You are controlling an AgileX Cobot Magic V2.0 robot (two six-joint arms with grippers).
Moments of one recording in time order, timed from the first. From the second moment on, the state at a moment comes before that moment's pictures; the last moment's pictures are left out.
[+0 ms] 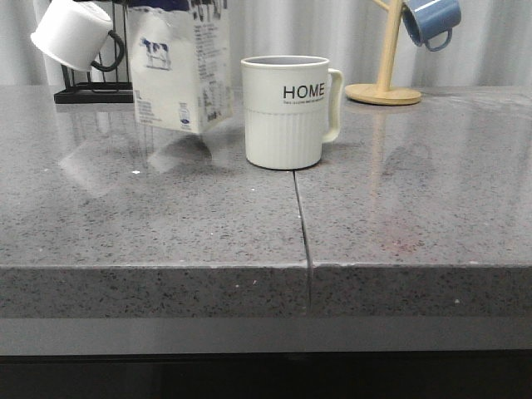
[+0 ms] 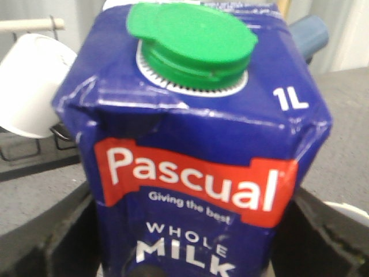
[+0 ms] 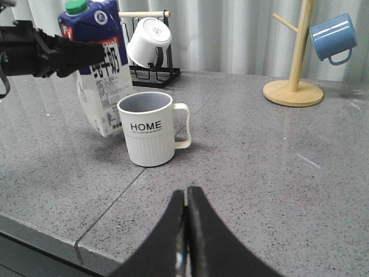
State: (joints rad) left arm -0.56 1.54 -0.99 -0.12 -0.33 0.08; right arm 0.40 0.10 -0.42 0.00 0.48 0.09
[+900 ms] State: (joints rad) left arm -0.60 1.59 -0.99 -0.16 -0.31 0.08; right arm 0.40 0.10 -0.42 0.00 0.48 0.09
